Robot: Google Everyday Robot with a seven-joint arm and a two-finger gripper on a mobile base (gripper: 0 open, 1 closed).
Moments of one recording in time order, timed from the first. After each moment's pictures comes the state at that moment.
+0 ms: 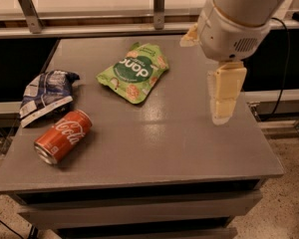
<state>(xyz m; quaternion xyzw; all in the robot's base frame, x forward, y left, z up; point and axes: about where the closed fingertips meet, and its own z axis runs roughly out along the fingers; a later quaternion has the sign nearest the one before) 0.467 -0.107 0.972 -0.77 0.62 -0.05 0.14</state>
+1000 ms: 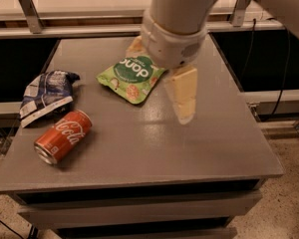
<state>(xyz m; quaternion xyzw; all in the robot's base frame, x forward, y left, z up) 0.473 -0.018 0.956 -0.88 0.46 -0.05 0.12</state>
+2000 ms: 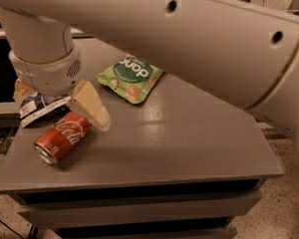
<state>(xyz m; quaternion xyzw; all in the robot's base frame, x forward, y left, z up) 0.436 0.165 0.918 -0.99 0.15 -0.03 0.07</state>
